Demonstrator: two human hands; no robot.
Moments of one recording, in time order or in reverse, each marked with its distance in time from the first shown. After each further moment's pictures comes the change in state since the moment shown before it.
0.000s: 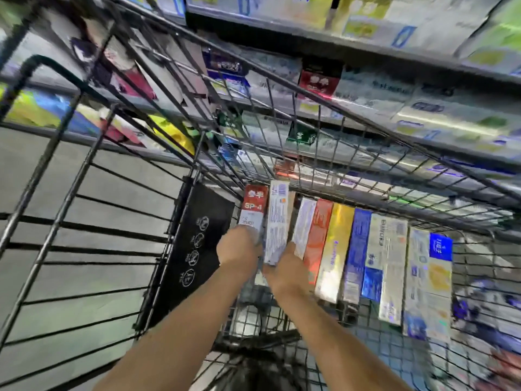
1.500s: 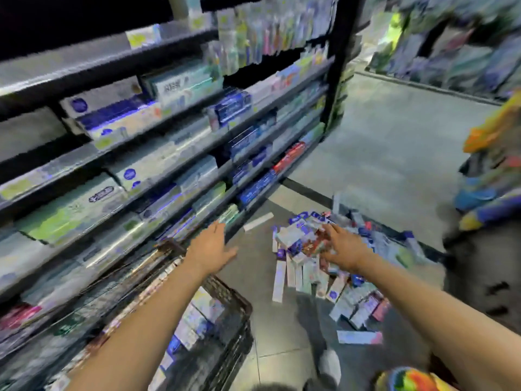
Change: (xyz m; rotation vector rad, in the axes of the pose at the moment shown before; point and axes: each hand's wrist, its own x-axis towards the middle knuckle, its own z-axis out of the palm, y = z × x) left_hand -0.400 0.389 0.002 0.650 0.087 1.345; right_hand -0.367 0.515 -0.288 0.064 0.574 0.364
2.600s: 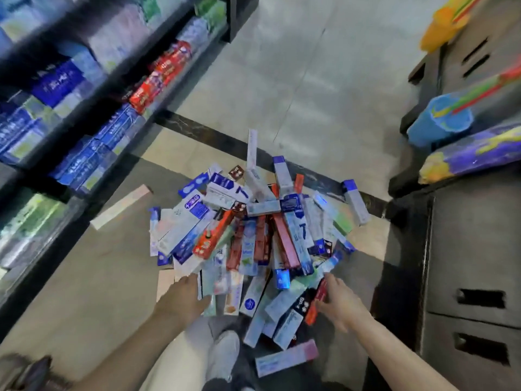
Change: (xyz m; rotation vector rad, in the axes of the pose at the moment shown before) left_hand 0.411 0.240 0.402 -0.017 -0.658 -0.050; right_hand 0.233 0.422 0.250 0.303 -0.404 0.561
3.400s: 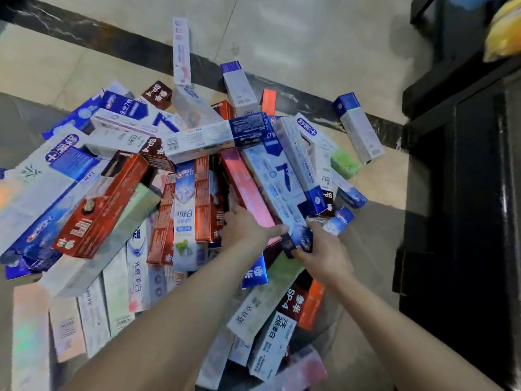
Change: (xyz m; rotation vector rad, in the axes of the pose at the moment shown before) left_hand 0.292 0.205 0.183 -0.407 0.050 -0.045; right_hand 0.244 0.078 0.136 0.405 0.295 0.060
